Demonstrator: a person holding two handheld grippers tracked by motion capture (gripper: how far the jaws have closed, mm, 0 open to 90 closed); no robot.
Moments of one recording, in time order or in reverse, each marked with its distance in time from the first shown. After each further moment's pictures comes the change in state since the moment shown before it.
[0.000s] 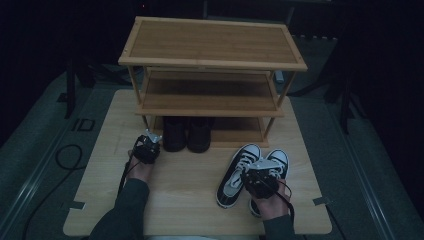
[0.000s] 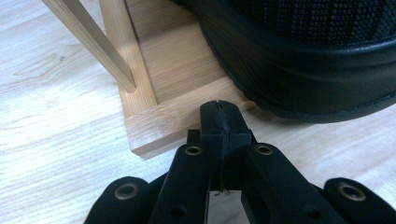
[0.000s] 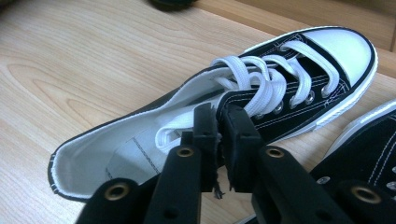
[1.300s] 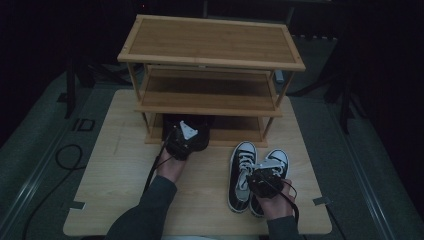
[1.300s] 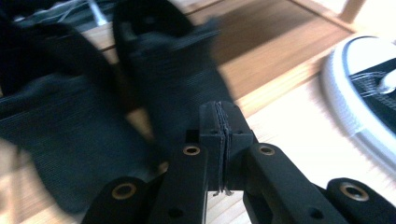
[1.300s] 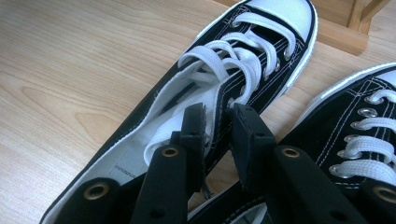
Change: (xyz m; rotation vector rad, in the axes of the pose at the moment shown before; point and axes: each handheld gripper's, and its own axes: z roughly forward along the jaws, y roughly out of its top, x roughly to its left) left arm -0.099 0.074 -0.055 -0.172 -0.205 0.097; right arm -0.009 -0.004 -0.001 0.059 -0.093 0.019
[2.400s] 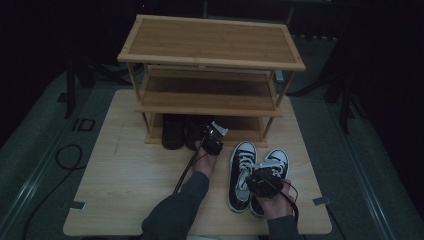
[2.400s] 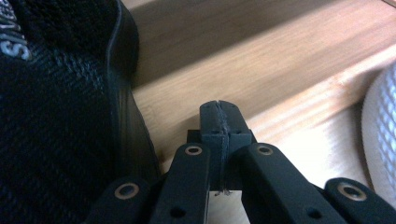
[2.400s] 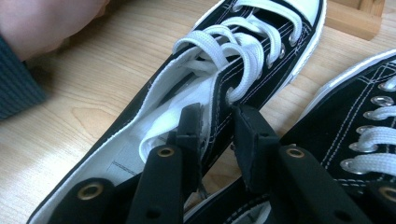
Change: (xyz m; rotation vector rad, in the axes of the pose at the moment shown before) left arm -0.052 0.014 0.119 0.080 0.082 -0.056; right arm -0.003 -0.002 0.007 0.037 0.016 0.025
